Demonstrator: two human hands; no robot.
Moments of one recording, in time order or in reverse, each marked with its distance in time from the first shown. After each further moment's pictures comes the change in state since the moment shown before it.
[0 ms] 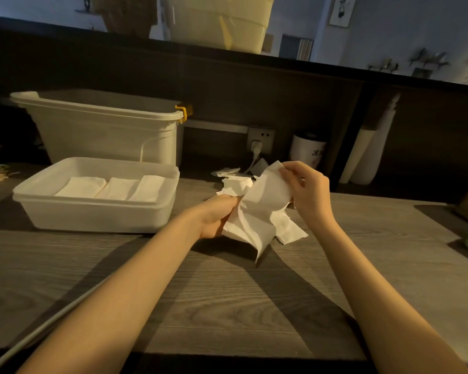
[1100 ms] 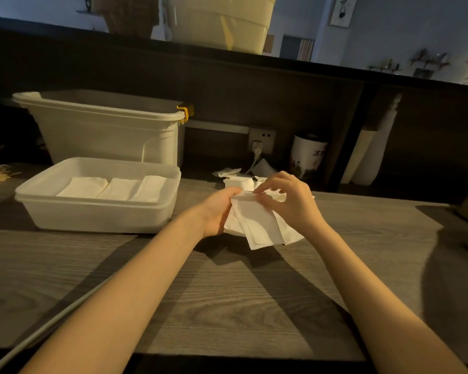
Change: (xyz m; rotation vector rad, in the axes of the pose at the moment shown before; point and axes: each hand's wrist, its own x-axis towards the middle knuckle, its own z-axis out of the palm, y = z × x) left_hand 0.005 -0.001 -0.002 -0.145 -0.047 0.022; right_hand -0.007 -0.001 0.009 -0.244 -0.317 -0.176
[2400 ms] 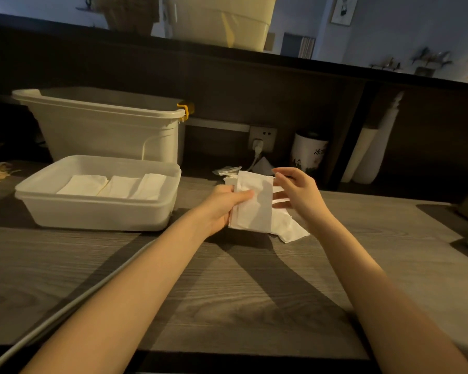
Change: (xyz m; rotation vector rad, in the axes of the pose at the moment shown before) left_hand 0.012 -0.006 0.002 0.054 0.163 0.195; right_hand 0.006 -0.001 -0.003 0.582 0.092 0.467
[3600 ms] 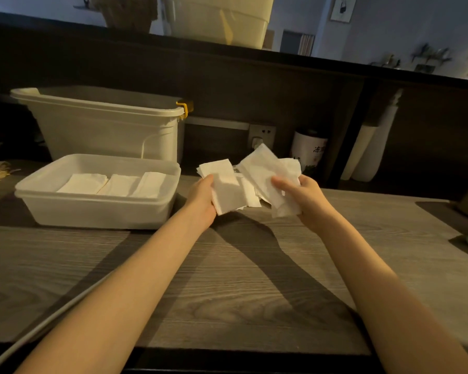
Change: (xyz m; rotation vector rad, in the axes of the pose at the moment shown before) left_hand 0.010 0.000 -0.013 -0.428 0.358 -0.041; right_hand -0.006 -0.001 -0.008 0.146 -0.042 0.226
